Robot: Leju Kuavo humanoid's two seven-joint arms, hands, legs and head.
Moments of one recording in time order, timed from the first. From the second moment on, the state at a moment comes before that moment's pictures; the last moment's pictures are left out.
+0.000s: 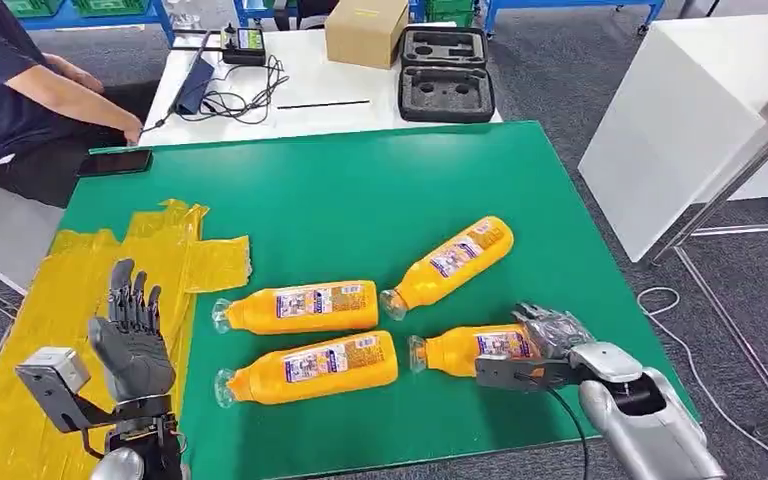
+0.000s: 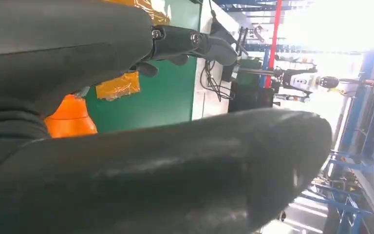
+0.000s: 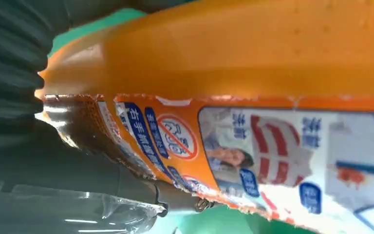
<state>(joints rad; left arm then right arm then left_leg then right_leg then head) 0.18 -0.23 0.13 -1.79 0.09 0.09 -0.36 -0.22 -0.33 0.35 -1.28 1.15 0.54 -0.03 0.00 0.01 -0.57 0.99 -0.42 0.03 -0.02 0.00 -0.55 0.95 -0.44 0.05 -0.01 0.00</state>
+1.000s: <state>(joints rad) 0.26 -0.26 0.15 -1.80 0.11 -0.06 -0.40 -0.04 -0.25 0.05 -1.71 0.86 0.20 -0.13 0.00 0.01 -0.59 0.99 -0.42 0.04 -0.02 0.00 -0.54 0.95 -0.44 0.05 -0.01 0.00</state>
